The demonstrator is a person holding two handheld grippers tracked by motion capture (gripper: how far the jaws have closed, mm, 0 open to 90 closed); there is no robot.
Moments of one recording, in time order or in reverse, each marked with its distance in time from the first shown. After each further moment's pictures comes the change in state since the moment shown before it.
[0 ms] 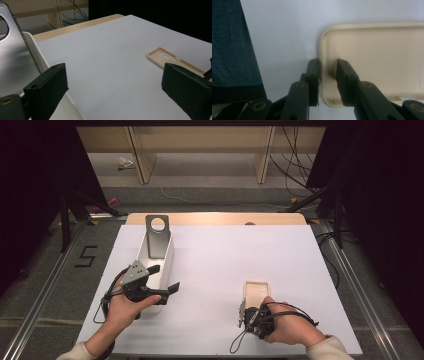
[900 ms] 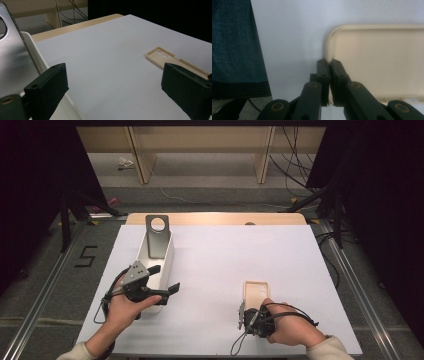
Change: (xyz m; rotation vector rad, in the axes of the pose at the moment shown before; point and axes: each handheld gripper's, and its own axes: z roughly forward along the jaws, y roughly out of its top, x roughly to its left) left arm -0.001 0.000 0.000 0.000 -0.005 0.001; right arm 0.003 0.001 -0.002 0.003 0.016 -0.025
